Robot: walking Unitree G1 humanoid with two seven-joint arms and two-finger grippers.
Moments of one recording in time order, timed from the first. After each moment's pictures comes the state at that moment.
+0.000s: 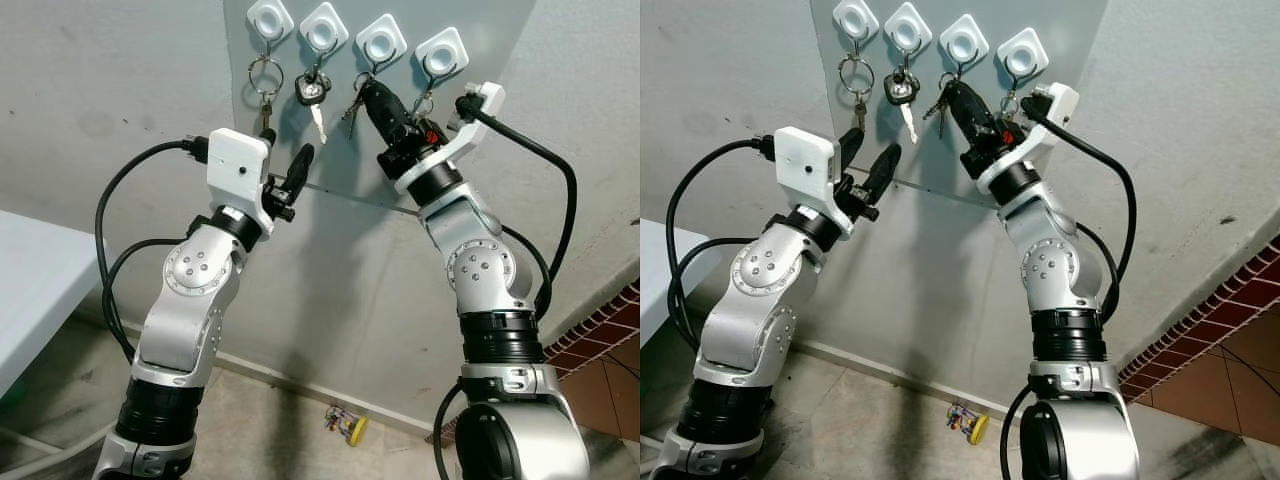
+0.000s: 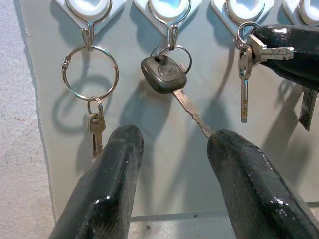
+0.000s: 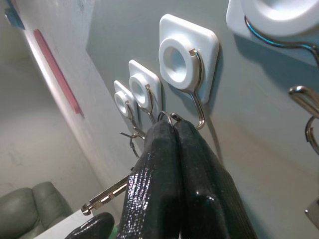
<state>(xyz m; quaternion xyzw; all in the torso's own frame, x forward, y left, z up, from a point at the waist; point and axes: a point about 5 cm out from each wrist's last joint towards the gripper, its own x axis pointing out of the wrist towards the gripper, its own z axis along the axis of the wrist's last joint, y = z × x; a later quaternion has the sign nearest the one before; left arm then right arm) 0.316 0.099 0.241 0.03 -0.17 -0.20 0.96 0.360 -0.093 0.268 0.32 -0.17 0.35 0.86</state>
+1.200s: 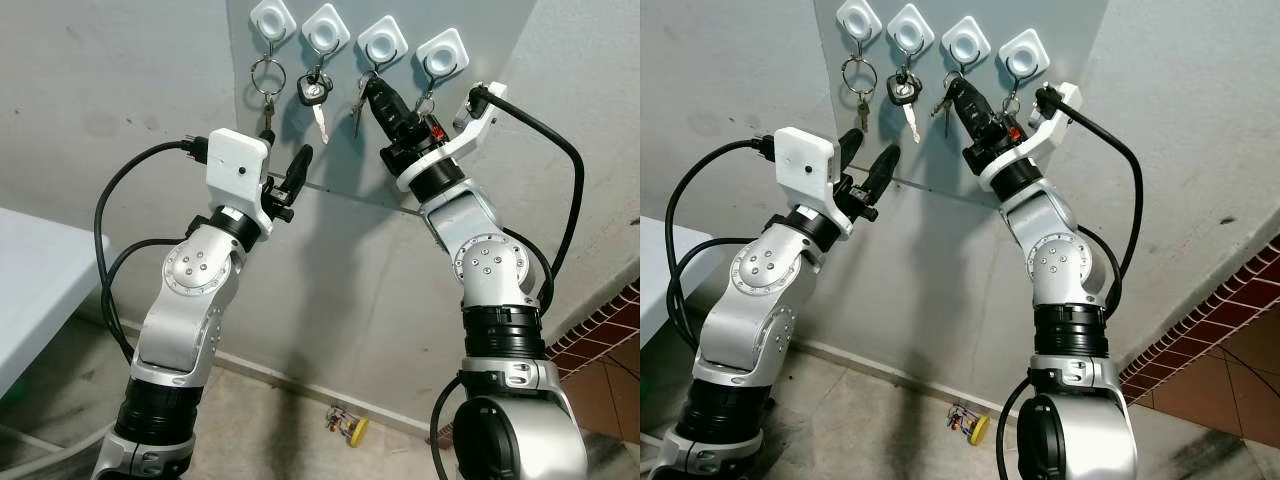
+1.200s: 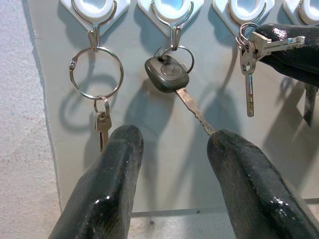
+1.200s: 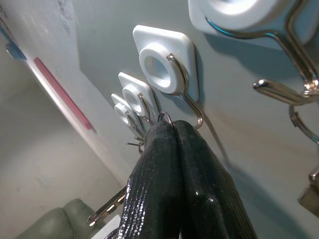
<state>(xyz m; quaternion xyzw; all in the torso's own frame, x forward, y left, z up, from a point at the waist) 0.316 0.100 0.241 0.04 -0.17 -0.20 0.96 0.364 -0.096 0.270 0.41 -0.12 0.34 0.84</state>
